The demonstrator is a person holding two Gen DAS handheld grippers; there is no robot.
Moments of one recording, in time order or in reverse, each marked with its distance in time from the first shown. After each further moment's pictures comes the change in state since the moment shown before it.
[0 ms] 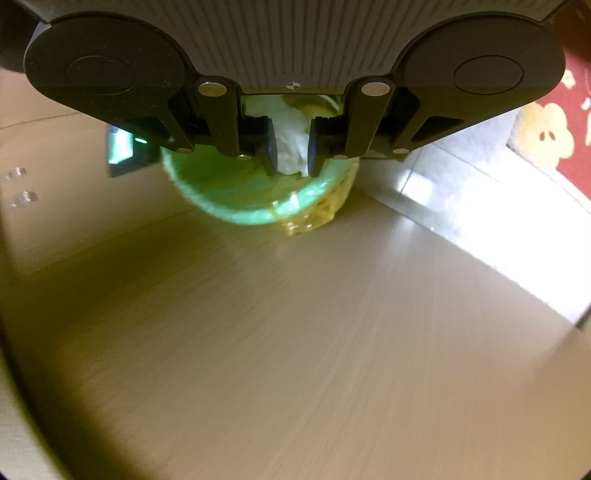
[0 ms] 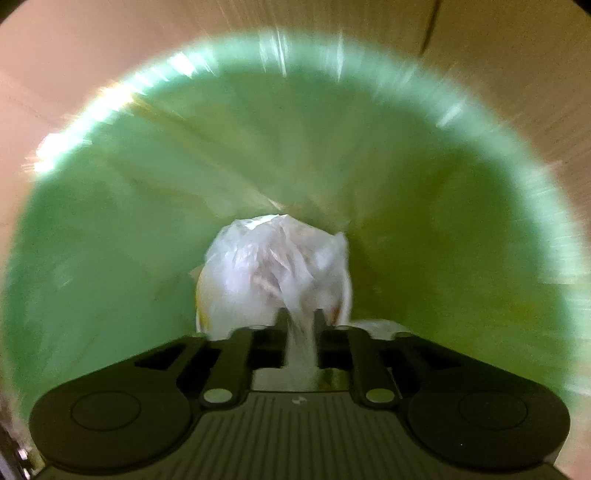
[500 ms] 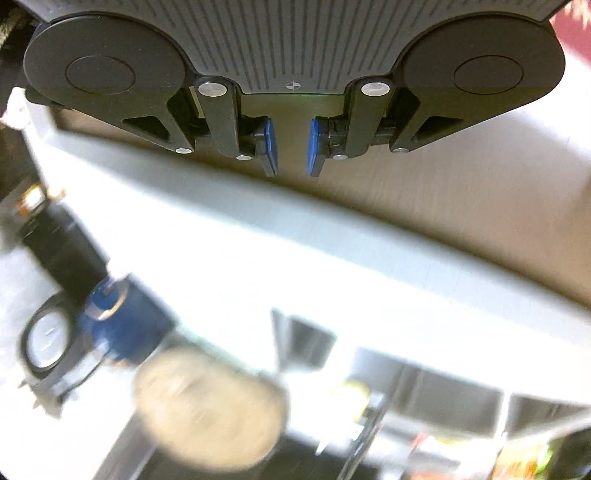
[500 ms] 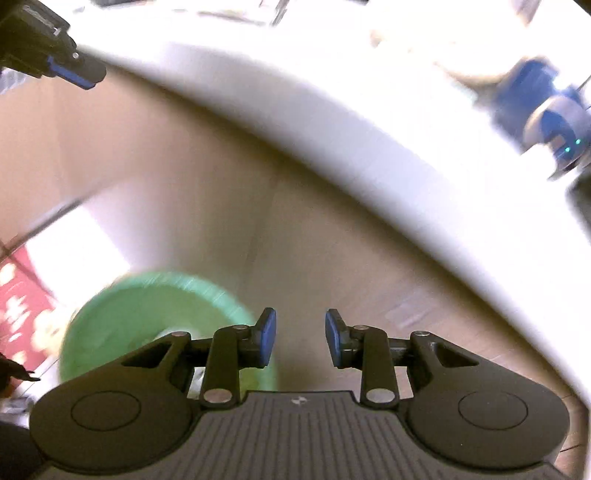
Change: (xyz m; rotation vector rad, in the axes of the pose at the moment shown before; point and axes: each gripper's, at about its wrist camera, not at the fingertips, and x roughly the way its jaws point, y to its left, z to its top) left arm -0.171 -0.101 0.074 0.263 -0.362 -0.163; right arm -0.332 -0.013 -0.076 -0.225 -0.623 -0.383
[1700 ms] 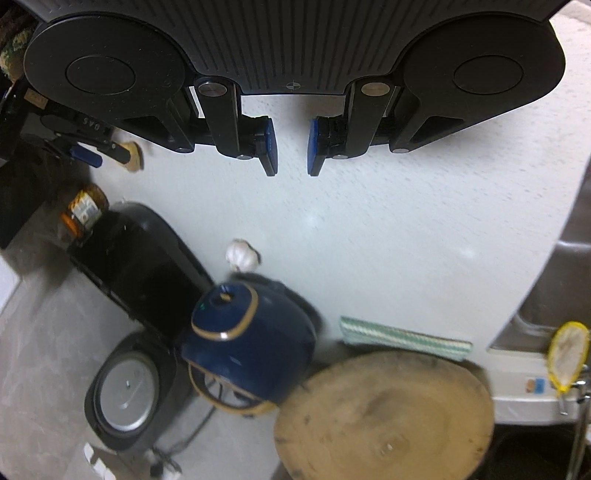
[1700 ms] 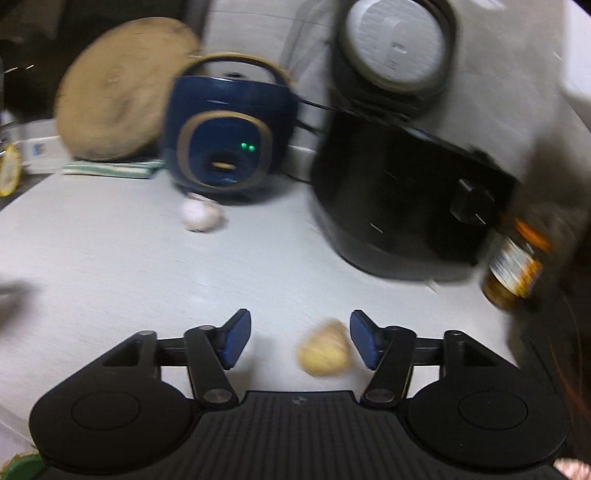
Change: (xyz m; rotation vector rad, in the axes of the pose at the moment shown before) left arm 0.180 -0.245 0.080 0.207 0.122 -0.173; right arm 0.009 -0.282 -0.011 0.562 -0.041 -0.419
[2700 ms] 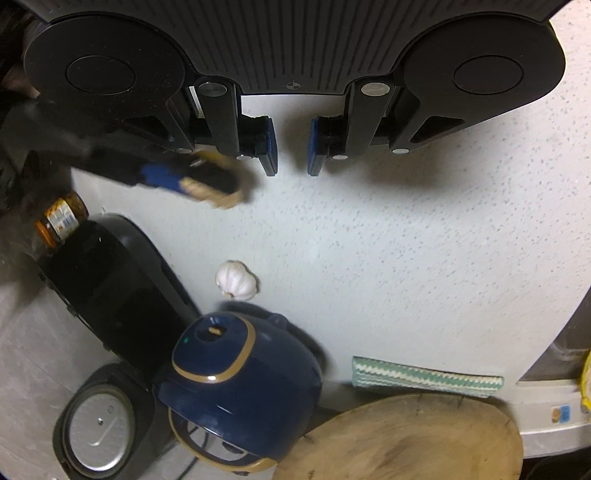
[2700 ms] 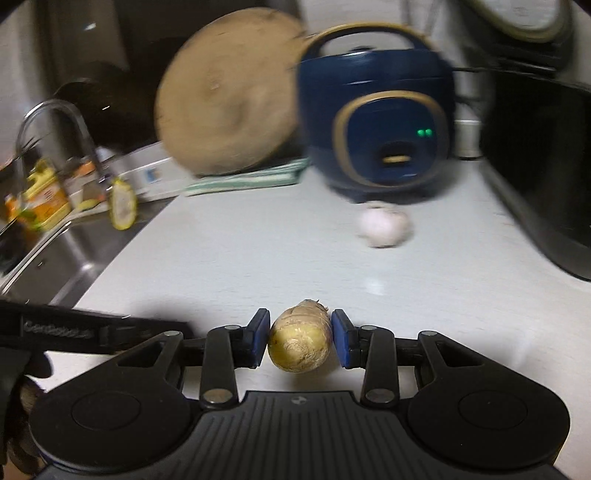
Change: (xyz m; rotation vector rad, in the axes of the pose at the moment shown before) left arm 0.073 -0.021 0.024 -0.038 0.127 0.047; right arm 0.052 0.100 0.049 0.034 0.081 0.540
